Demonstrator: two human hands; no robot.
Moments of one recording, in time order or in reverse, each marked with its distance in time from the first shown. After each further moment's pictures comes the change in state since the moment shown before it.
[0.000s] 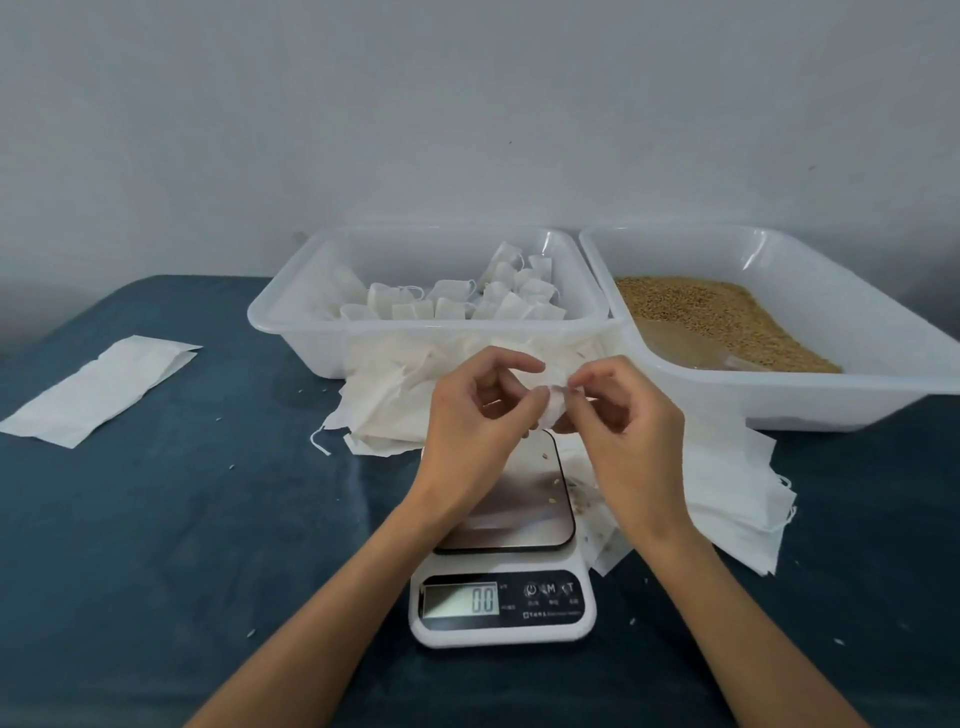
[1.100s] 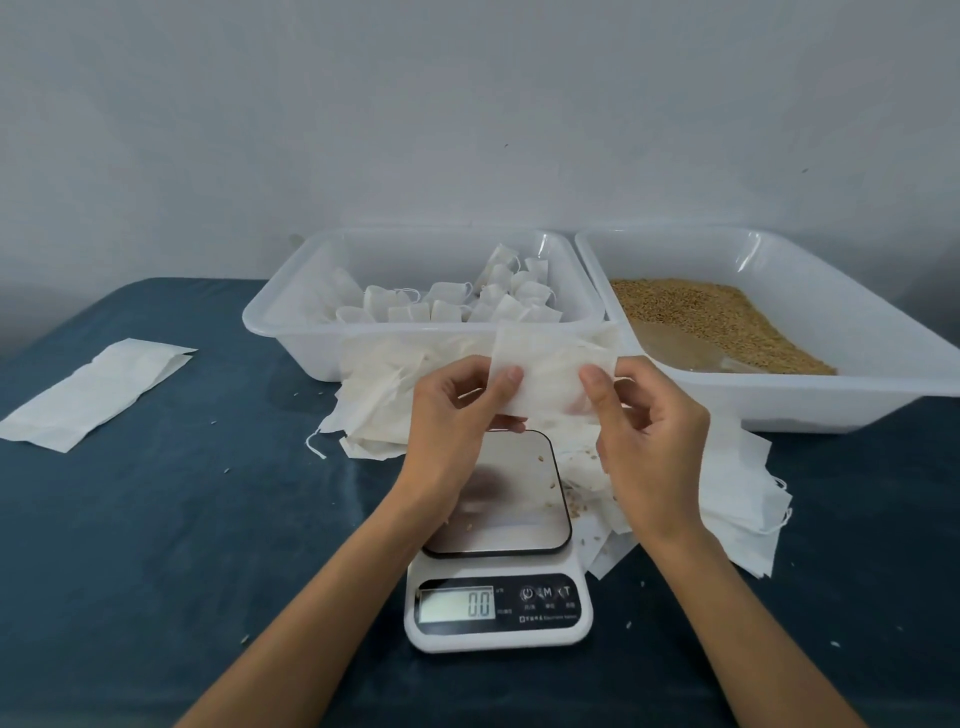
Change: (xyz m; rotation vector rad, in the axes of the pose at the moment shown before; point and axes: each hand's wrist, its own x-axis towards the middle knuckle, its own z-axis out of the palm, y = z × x) left_hand 0.005 0.003 -0.005 -0.161 0.083 -0.178; right_hand 0.002 -0.004 -0.008 -0.063 0.134 -0.076
